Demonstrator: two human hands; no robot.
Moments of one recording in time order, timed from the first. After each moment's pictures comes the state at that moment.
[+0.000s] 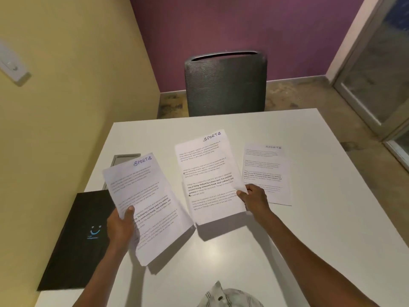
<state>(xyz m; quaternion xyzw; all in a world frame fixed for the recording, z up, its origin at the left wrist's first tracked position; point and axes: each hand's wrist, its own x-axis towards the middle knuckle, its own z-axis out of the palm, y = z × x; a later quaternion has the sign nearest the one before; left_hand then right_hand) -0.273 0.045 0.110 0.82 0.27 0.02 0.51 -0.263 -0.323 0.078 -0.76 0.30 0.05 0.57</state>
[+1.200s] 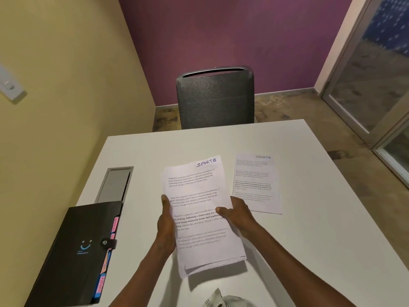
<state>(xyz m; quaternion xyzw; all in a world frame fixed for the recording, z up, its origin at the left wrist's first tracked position) -0.274 -0.101 0.137 0.59 0.26 -0.18 0.74 -0.287 -0.304 0.122 -0.70 0.21 0.13 0.67</state>
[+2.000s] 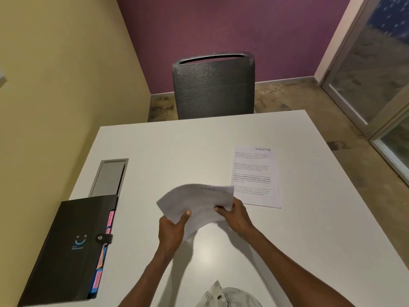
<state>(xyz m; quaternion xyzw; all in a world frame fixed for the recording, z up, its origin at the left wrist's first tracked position) -0.291 -0.100 0.101 0.77 0.14 -0.07 0.62 -0.294 -0.299 0.099 -0.74 0.17 0.06 0.64</state>
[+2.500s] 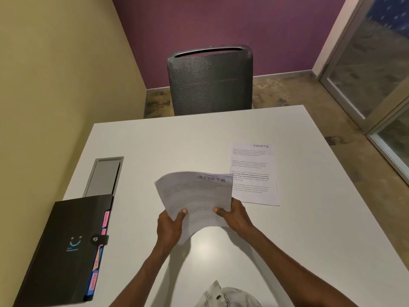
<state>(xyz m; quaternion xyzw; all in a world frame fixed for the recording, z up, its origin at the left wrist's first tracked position) -0.272 -0.098 0.078 0.84 0.12 -0.08 0.53 -0.287 -0.309 0.075 -0.75 0.18 0.11 0.63</state>
